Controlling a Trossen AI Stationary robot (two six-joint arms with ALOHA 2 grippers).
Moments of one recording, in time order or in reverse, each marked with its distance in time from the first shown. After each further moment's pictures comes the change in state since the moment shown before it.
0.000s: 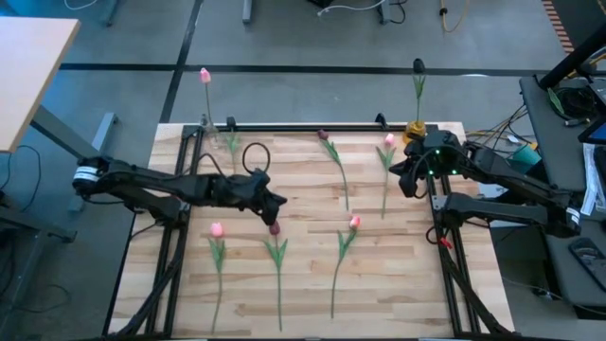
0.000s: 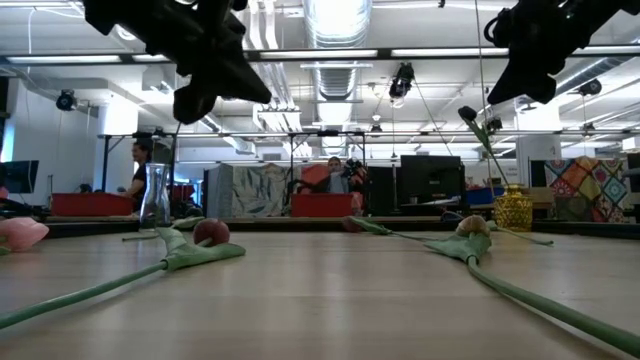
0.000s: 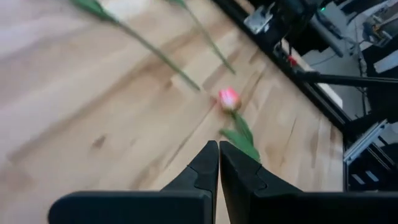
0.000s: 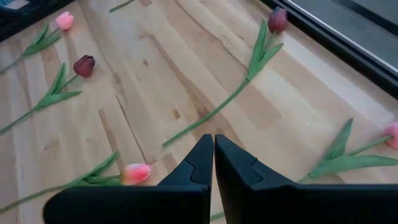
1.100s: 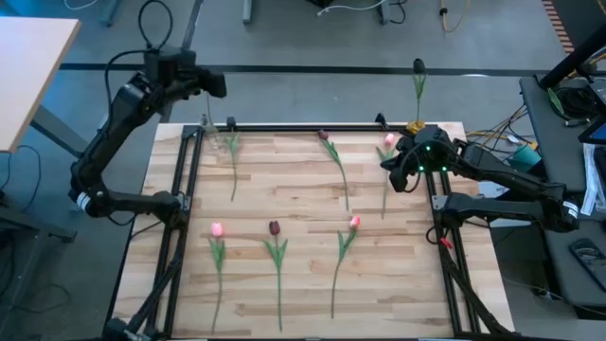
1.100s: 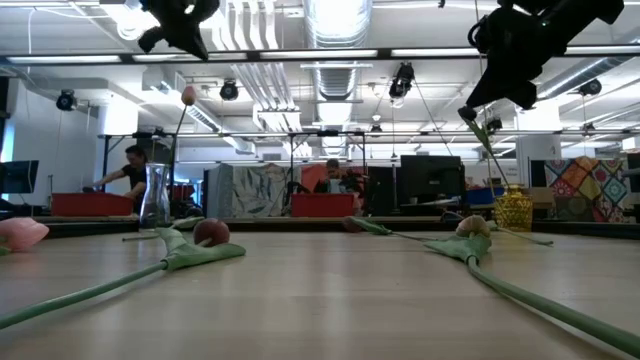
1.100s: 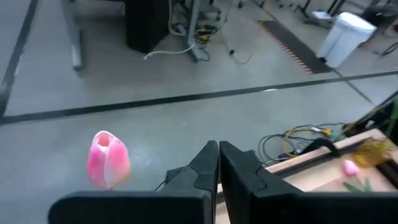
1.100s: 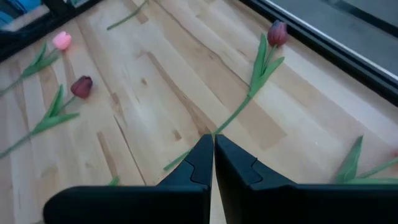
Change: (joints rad) left arm 1.024 -0.028 0.738 -0.647 0.090 0.528; right arm 0.000 0.091 0.000 0.131 0.011 0.044
